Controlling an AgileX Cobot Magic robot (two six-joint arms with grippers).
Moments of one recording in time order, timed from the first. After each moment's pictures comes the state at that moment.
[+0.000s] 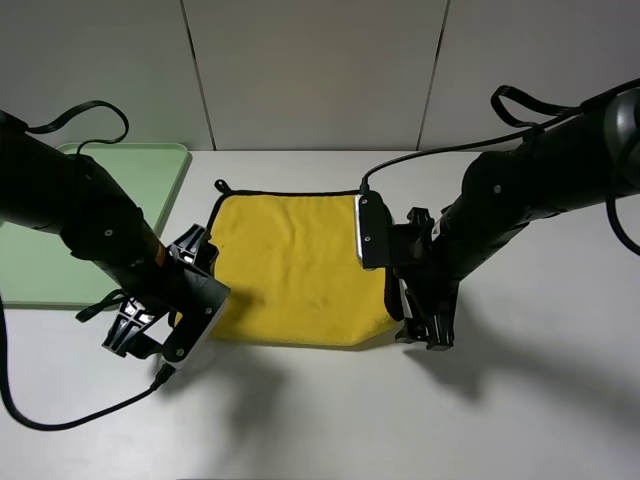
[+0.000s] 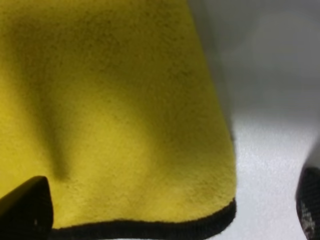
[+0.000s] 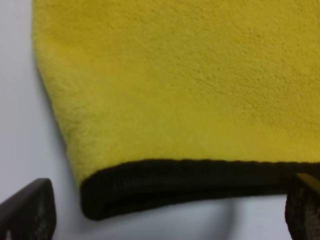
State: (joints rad) left arm -0.56 1.84 -0.72 0.34 0.20 1.22; right arm 0.55 1.82 -0.81 0.17 0.31 -1.15
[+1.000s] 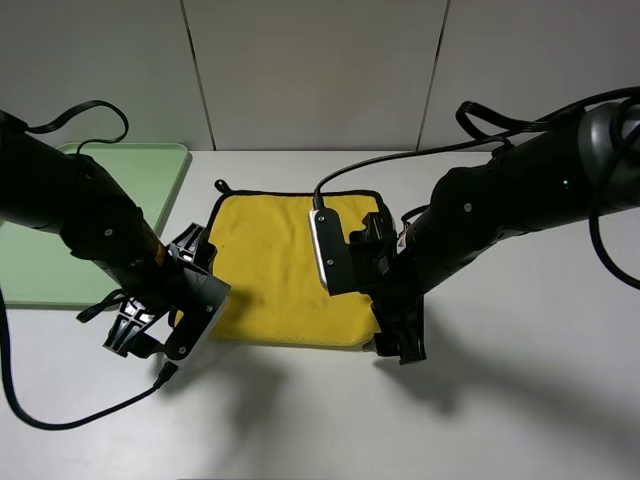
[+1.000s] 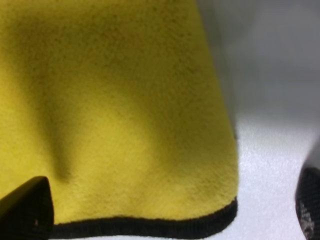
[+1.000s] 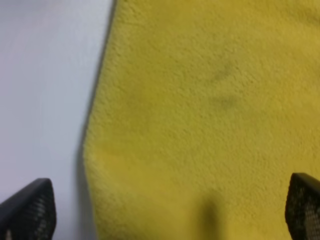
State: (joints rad) left arm -0.56 1.84 -0.72 0.34 0.20 1.20; right arm 0.68 1.82 -0.81 0.25 0.23 -1.29
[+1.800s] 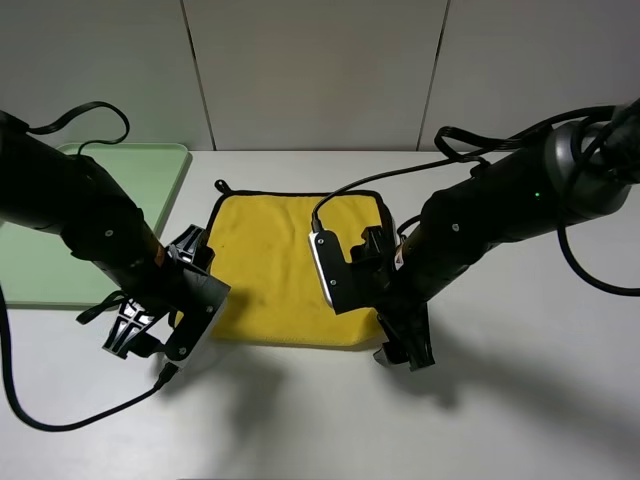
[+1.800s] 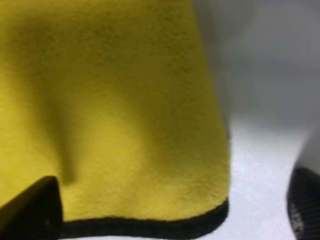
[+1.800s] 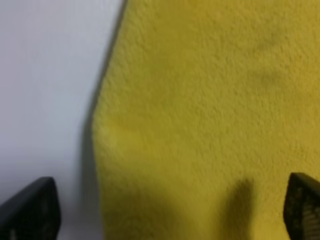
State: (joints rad) left arm -0.56 1.84 -0.72 0.34 0.21 1.18; right arm 0.68 1.89 -0.82 0.07 0.23 -1.21
